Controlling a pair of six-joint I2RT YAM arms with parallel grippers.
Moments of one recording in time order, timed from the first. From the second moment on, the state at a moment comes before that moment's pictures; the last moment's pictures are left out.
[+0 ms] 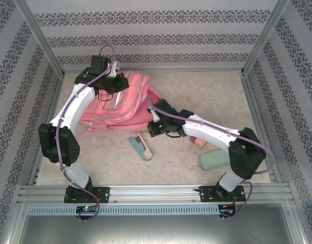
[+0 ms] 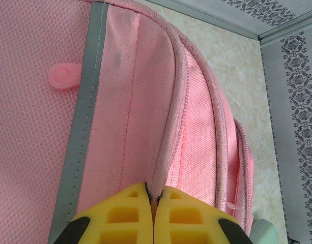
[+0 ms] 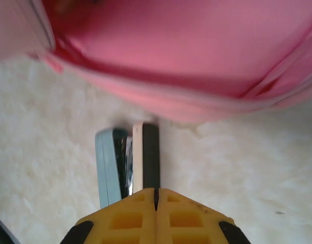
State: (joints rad) left arm -0.17 1.74 1.66 -0.73 0.45 -0.47; right arm 0.73 1.57 1.19 -0.51 -0.18 0.45
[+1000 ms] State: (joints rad) left arm -0.17 1.74 1.66 -0.73 0.45 -0.47; right arm 0.91 1.95 1.33 -0.57 -0.16 0.41
